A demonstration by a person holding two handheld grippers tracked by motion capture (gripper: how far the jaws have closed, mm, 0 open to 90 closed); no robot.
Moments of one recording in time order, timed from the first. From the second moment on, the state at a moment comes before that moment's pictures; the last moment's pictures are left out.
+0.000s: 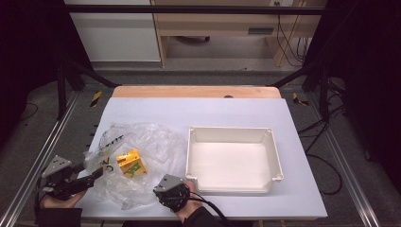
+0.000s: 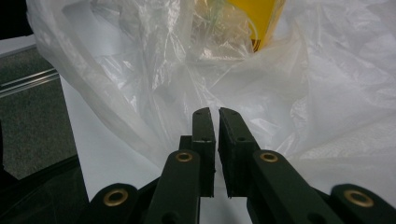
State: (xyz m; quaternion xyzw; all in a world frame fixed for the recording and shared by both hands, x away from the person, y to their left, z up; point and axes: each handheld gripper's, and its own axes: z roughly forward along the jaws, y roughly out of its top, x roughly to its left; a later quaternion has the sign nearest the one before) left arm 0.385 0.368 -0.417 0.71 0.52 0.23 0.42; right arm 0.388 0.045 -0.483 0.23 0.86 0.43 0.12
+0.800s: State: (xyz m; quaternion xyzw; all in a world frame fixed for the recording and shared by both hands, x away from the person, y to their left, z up) left arm 0.414 0.315 -0.343 0.72 0.44 0.24 0.48; right arm 0.386 0.047 -0.455 0.22 0.83 0.49 0.12
